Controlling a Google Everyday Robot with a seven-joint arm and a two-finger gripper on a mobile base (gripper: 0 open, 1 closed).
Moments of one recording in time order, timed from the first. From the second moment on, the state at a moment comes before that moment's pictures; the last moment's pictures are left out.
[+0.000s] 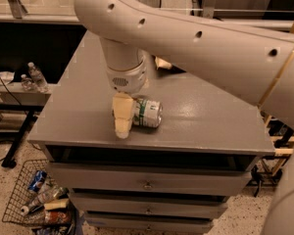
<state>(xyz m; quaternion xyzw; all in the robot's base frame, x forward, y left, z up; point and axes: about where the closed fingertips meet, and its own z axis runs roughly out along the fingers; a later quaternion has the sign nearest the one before) 0.525 0.022 0.833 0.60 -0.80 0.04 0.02</state>
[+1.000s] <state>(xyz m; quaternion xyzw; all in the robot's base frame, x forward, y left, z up) 0.530 0.051 0.837 0.60 -0.80 0.03 0.01</state>
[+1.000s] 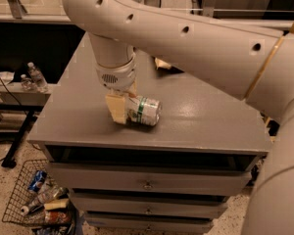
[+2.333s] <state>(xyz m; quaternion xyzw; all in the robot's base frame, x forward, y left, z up) 0.551 0.086 0.876 0.64 -0.65 -0.31 -0.27</state>
